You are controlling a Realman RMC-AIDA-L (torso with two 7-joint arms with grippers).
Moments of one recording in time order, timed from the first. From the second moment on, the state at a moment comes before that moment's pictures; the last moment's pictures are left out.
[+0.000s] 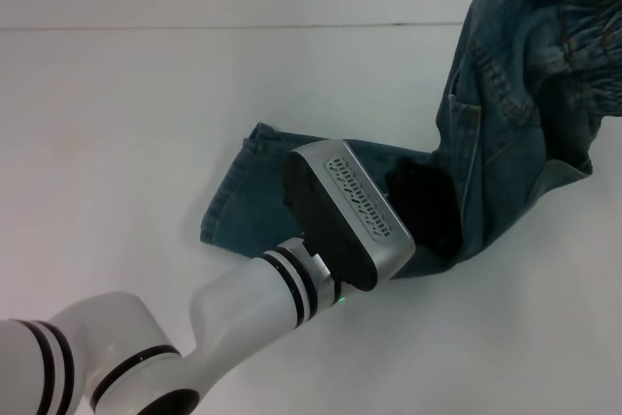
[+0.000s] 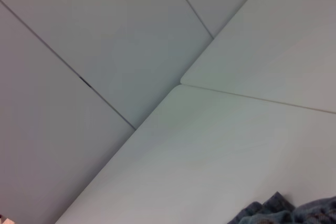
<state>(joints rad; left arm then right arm) -0.86 -2.18 0.01 -0.54 1.75 0.78 0.33 0.80 1.85 -0.57 -1.05 -2.12 -1.92 2.45</state>
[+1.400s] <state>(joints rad) -0.55 -2.16 -0.29 -0.04 1.78 1.24 -0.61 0.86 1.84 -0.76 -0.87 -2.13 -1.82 2.36</state>
